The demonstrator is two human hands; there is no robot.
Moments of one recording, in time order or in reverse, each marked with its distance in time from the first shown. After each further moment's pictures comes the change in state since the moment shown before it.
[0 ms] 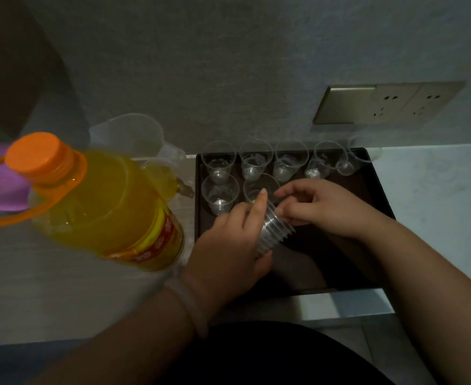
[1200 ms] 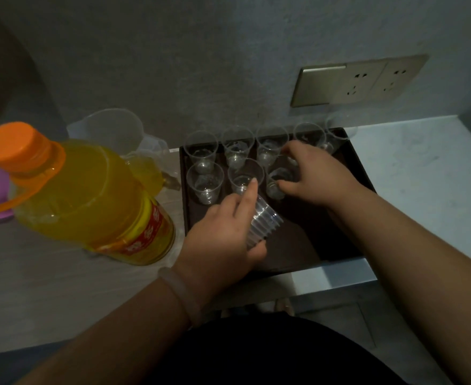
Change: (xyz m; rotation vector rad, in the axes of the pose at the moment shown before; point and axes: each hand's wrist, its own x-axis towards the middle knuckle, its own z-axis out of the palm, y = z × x) left_hand -0.012 0.005 0.002 -0.091 0.003 0.094; right_hand 0.013 0.030 -0.013 -0.758 0.370 -0.181
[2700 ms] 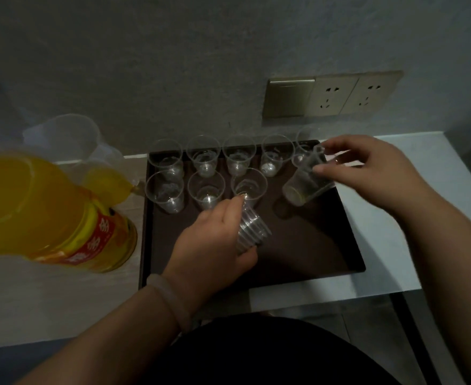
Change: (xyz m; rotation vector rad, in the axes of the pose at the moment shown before) left_hand 0.045 0.058 0.021 0.064 -0.041 -0.121; right_hand -0.037 0.085 -0.087 0.490 0.093 0.237
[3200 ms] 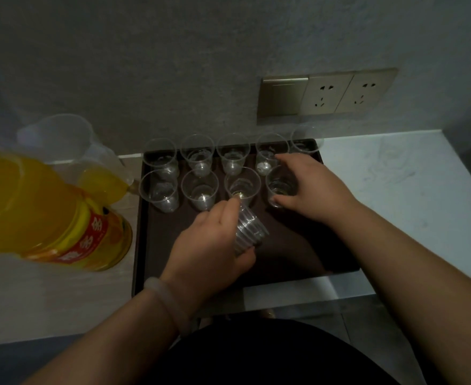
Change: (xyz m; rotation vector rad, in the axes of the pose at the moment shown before) left_hand -0.001 0.010 0.006 0.002 -0.024 -0.025; right_hand 0.023 0.028 0.061 -0.416 -0.145 -0.254
